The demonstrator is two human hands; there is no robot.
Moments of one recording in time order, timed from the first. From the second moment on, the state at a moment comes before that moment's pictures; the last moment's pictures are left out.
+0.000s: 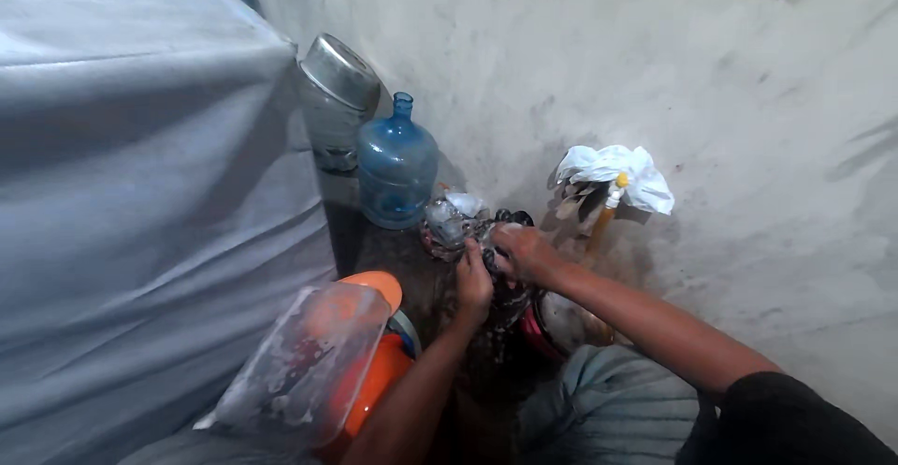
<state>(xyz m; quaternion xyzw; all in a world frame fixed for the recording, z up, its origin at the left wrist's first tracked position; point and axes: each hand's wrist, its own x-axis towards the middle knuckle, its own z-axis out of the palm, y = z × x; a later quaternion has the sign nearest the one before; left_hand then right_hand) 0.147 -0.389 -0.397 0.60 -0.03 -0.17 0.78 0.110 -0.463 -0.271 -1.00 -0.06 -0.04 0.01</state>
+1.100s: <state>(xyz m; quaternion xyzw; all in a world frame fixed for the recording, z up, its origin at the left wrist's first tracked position) 0.175 -0.376 -0.398 0.48 0.18 -0.14 0.85 0.109 -0.556 -0.317 -1.00 -0.01 -0.01 -0.04</state>
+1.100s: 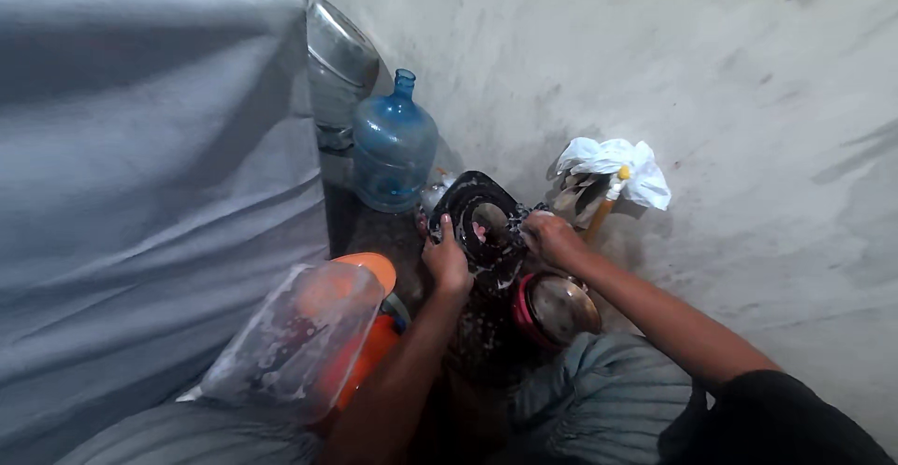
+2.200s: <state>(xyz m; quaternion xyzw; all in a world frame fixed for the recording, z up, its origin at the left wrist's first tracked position) 0.151 -0.380 -0.393 0.53 0.05 -0.10 0.84 0.159 -0.513 -0.279 -0.99 0.04 -0.15 0.03</state>
